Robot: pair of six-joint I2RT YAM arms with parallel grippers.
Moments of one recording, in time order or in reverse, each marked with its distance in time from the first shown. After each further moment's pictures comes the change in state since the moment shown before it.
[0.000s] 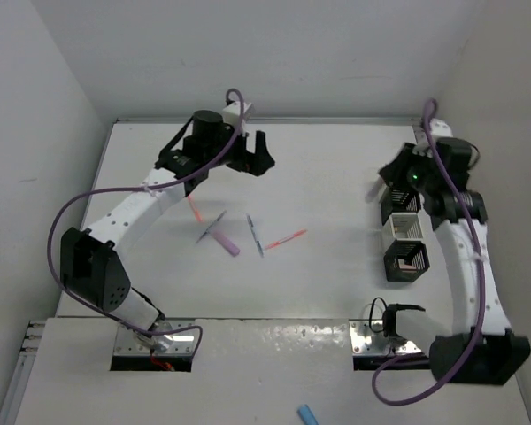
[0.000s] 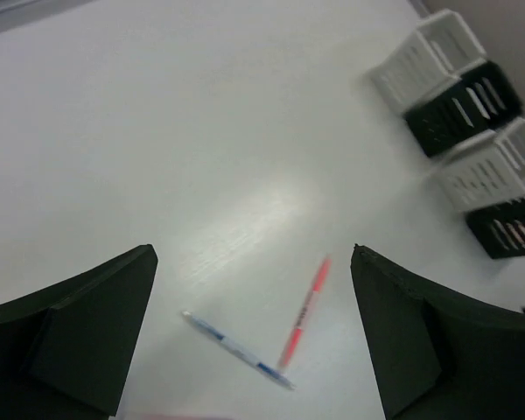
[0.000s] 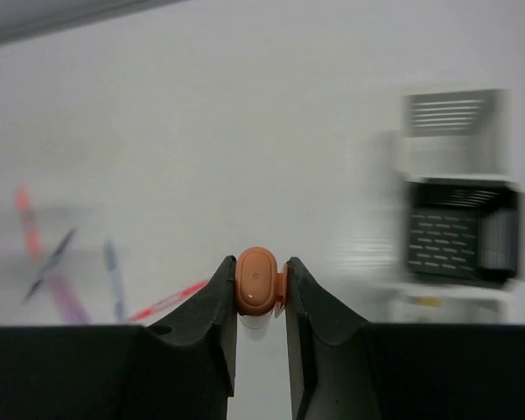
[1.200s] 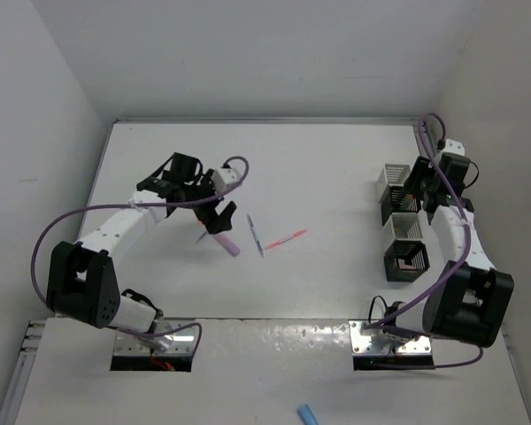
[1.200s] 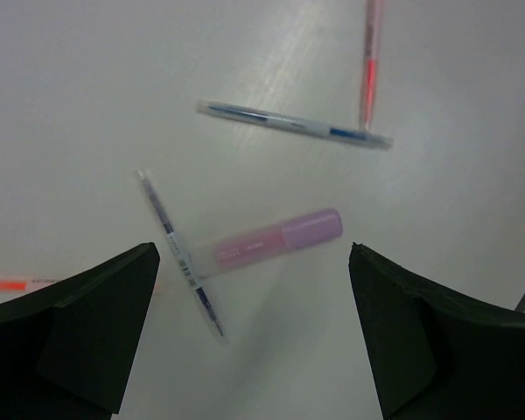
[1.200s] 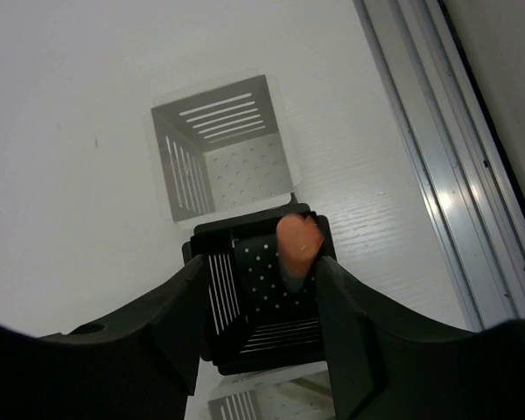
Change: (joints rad) left arm 0.211 -0.144 -0.360 -0.277 0.213 0.687; right arm -0.285 0.173 -0.300 0.423 0.212 -0.140
